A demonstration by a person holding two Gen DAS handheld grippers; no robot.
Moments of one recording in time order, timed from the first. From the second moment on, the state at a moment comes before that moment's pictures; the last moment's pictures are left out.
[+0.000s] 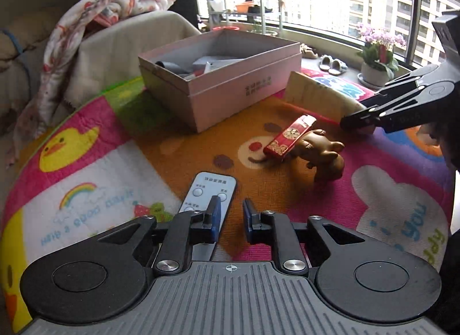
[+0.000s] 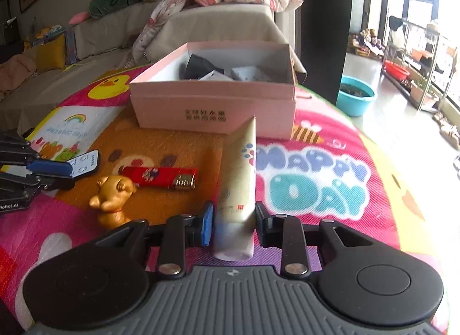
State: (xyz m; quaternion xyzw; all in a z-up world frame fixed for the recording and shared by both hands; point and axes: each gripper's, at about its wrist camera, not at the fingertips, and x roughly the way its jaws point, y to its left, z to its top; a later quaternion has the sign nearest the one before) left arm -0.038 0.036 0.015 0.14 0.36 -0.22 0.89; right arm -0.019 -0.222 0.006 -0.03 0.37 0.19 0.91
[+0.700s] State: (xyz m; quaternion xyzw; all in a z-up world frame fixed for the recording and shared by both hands) left arm -0.017 0.053 0.006 0.07 0.38 -0.19 0.90; right arm -0.022 -0.212 0.003 -0.06 0.34 0.17 0.92
